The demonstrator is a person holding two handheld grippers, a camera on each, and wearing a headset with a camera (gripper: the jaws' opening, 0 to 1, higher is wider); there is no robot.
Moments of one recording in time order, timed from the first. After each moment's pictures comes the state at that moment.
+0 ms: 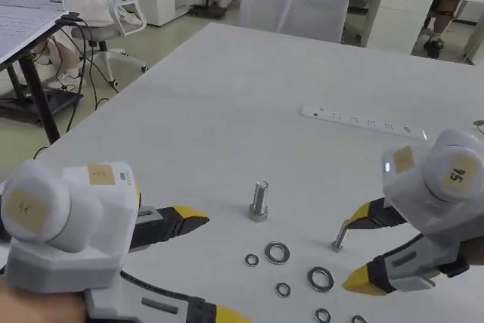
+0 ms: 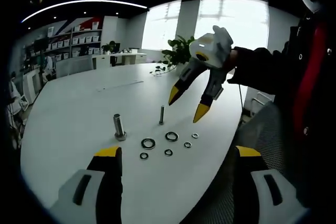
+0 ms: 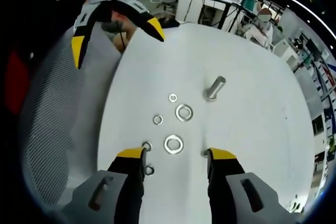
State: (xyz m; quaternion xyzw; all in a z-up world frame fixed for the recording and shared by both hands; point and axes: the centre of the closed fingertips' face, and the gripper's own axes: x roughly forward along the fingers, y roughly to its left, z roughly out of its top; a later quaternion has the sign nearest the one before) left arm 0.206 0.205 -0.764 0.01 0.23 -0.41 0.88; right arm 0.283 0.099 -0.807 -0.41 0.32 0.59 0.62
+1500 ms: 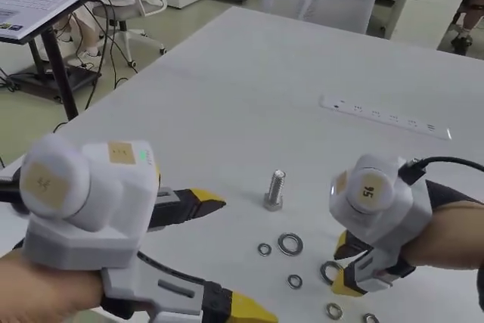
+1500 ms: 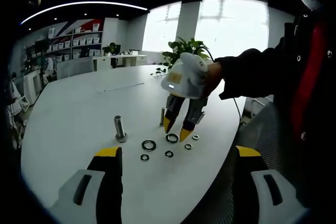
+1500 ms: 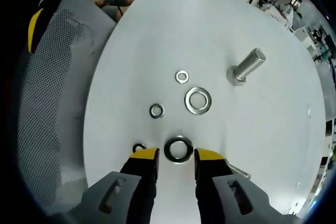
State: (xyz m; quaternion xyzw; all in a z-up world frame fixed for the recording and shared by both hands) left arm 0.209 0.201 -0.761 0.01 0.22 -0.41 0.89; right arm 0.285 0.105 -0.873 -0.47 0.40 0.58 0.54
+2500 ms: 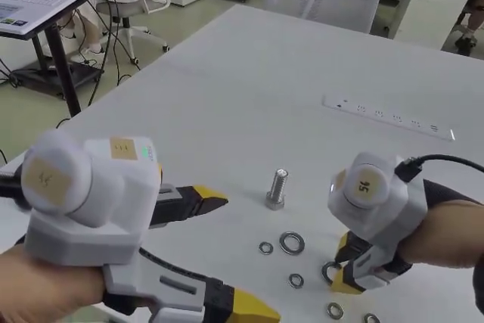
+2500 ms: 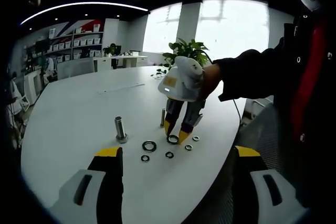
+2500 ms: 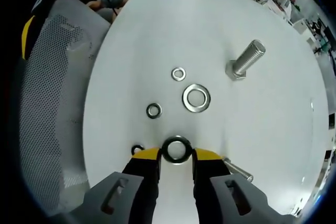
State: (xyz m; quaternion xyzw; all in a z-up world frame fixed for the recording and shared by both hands) left arm 0.211 0.202 -0.761 0.01 0.21 -0.41 0.89; right arm 0.288 0.105 -0.878 -0.46 0.43 0.57 0.54
